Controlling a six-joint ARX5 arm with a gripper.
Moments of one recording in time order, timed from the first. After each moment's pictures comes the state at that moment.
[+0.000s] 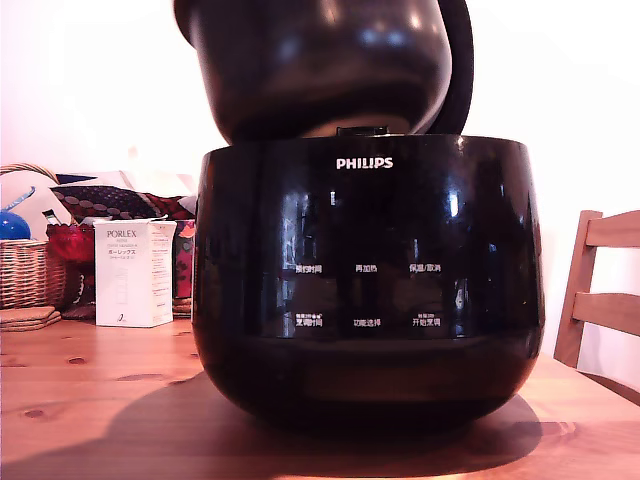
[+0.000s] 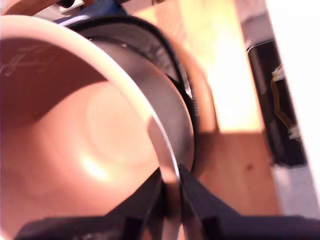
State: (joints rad) arm -0.95 1.58 1.83 -1.38 0.02 0.87
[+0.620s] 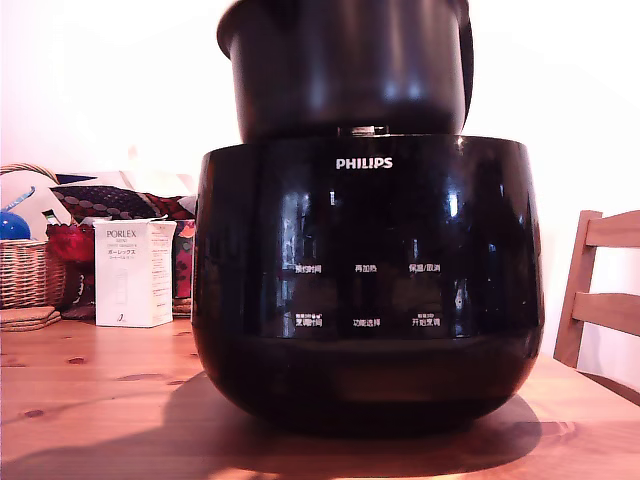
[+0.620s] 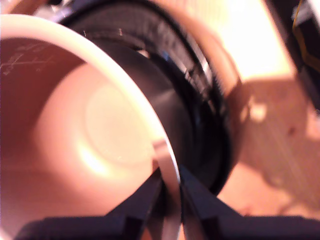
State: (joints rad) arm -0.96 1.67 1.84 -1.35 -0.09 1.11
